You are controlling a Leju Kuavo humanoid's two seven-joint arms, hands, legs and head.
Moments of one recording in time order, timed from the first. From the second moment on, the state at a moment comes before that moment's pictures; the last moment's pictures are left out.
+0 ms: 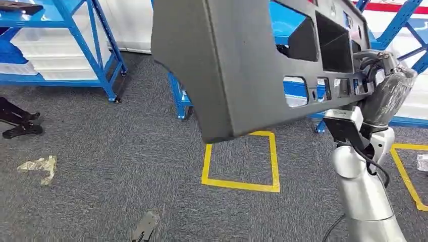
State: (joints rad) left arm -0.17 -0.04 -0.48 -0.35 0.16 0.29 -0.31; right arm -0.50 -0.24 0.17 -1.60 0.66 -0.67 -0.20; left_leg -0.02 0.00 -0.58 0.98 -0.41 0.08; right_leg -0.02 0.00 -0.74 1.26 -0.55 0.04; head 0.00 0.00
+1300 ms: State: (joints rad) left arm -0.17 -0.04 -0.48 -0.35 0.16 0.28 -0.31; right arm -0.49 -0.26 0.18 -1.59 0.67 -0.68 -0.20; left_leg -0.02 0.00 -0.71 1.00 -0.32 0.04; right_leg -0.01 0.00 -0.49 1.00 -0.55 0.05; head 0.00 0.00
